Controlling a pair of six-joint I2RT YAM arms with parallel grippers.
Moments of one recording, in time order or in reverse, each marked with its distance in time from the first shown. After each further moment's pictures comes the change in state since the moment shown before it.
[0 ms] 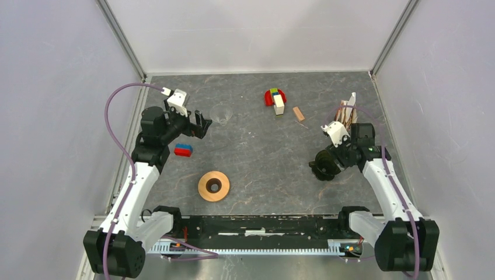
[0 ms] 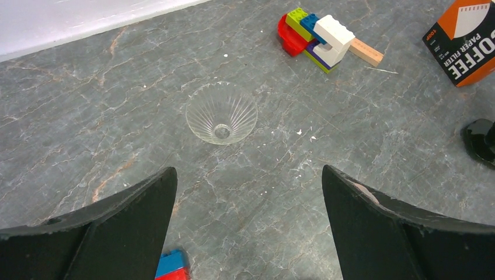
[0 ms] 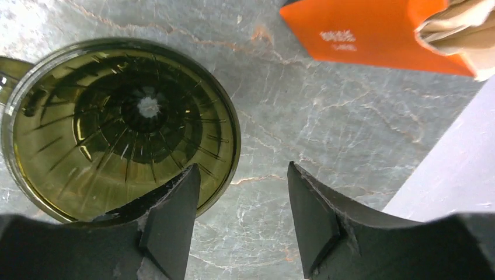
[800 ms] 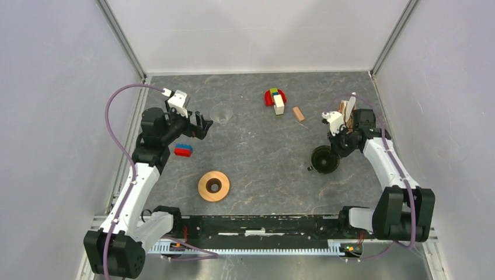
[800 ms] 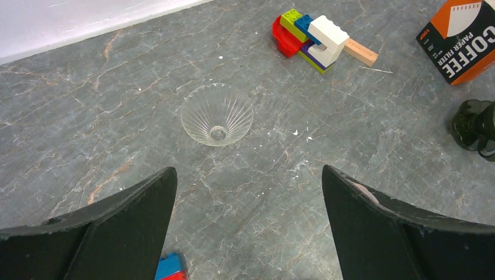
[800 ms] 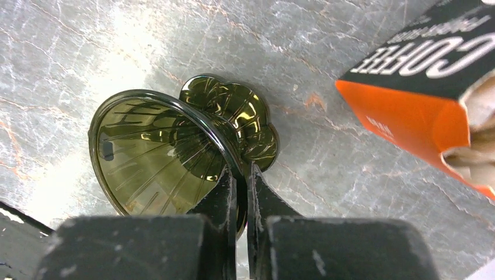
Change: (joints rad) left arm 0.000 -0.004 -0.016 0.023 0.020 0.000; right arm -0.077 0.234 0.148 -0.052 -0.338 0.008
